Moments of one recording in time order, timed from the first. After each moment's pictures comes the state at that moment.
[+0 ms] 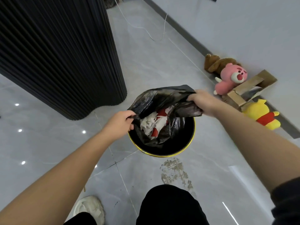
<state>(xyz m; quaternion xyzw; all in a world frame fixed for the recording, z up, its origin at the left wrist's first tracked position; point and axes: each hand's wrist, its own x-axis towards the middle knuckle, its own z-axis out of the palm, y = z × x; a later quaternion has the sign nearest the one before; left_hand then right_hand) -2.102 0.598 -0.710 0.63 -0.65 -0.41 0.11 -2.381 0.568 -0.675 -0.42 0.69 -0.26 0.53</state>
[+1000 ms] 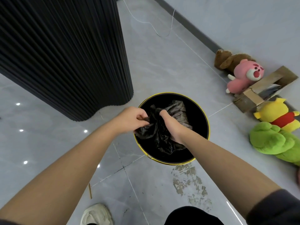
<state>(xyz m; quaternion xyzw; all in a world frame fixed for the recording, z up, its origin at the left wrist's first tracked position) -2.081 0.557 -0.734 0.54 -0.69 -0.49 0.08 -2.250 0.584 -0.764 -0.29 0.61 -0.24 0.70</state>
